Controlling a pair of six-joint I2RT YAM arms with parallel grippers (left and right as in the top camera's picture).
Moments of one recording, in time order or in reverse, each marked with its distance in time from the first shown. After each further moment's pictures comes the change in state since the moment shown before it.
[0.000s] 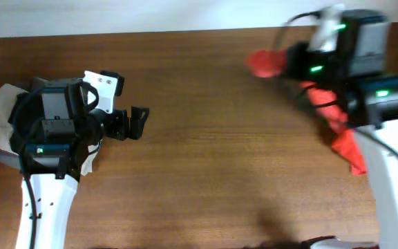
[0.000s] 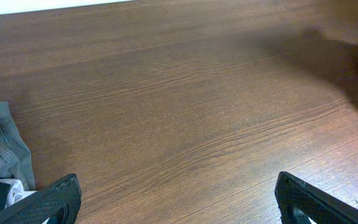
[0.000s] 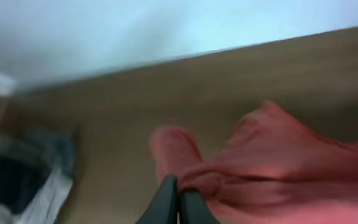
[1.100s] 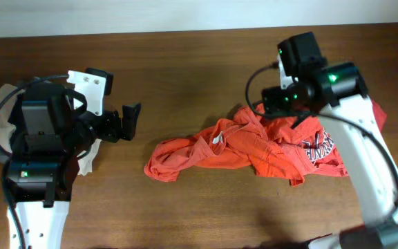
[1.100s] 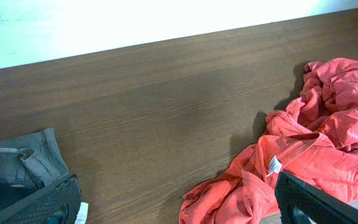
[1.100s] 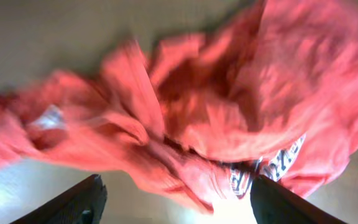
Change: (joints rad) left arm 0.000 -0.105 0.059 -0.026 -0.062 0.000; right arm 0.041 0.147 -0.067 -0.389 0.300 -0.210
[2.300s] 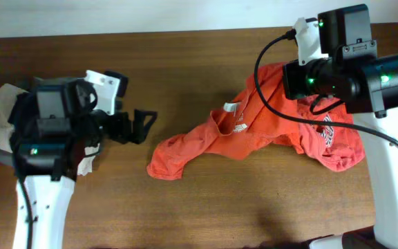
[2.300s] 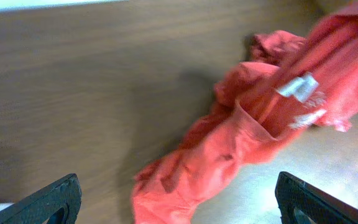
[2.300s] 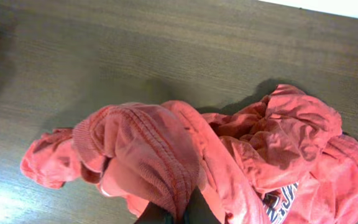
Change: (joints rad) left arm -0.012 0.118 0.001 -0.066 0.243 0.000; right arm -0.047 -0.029 0.331 -0.041 -0.181 -0.130
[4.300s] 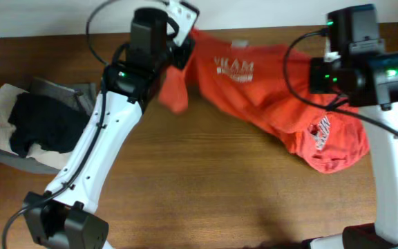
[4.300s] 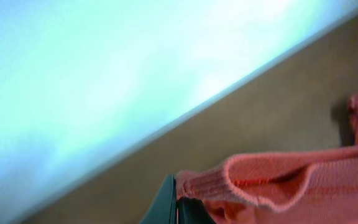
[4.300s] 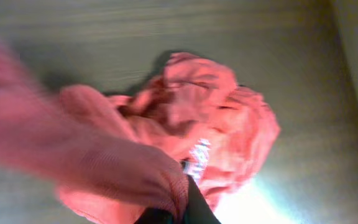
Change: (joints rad) left arm -0.351 0.517 0.457 0.456 -0.540 0.160; right arm -0.081 0.013 -0.003 -0.052 0.357 0.174
